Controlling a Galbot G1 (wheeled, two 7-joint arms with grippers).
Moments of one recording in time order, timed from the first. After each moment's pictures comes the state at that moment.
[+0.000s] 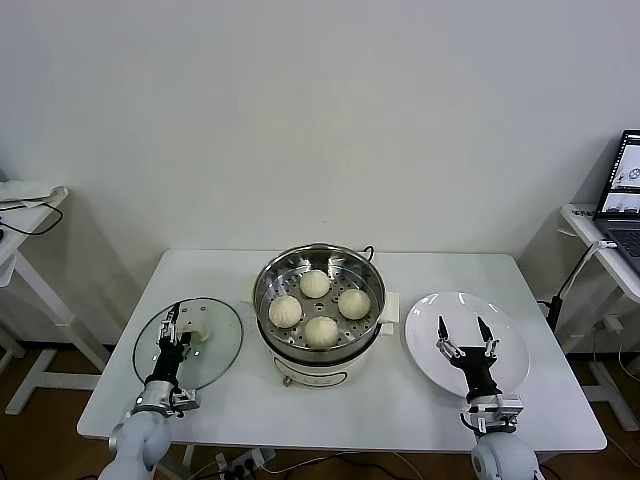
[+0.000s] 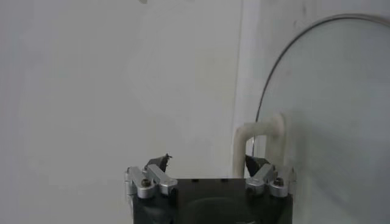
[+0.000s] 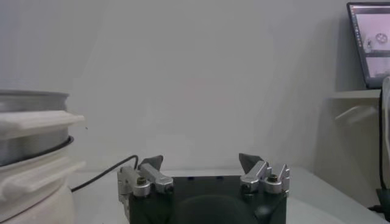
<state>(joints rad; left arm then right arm) 1.11 -1.32 -0.59 -1.28 1.28 -0.10 -0.29 -1.31 1.19 0.47 1.57 0.38 0.32 0.08</state>
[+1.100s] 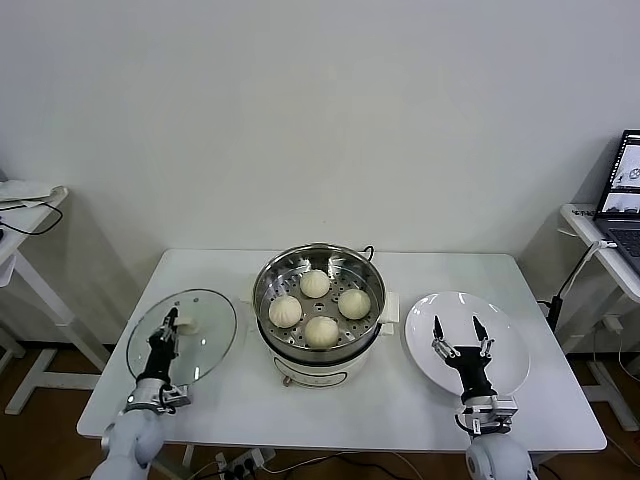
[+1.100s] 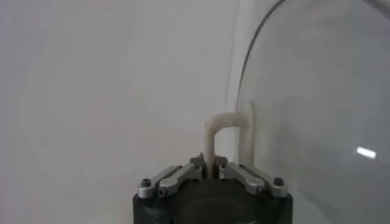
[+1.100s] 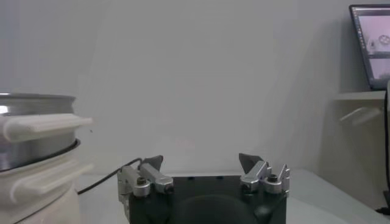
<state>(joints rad) 1.12 -1.31 -0.63 -1.32 1.24 -0.11 -0.31 -1.30 1.21 0.47 1.56 0.36 0.33 0.08</state>
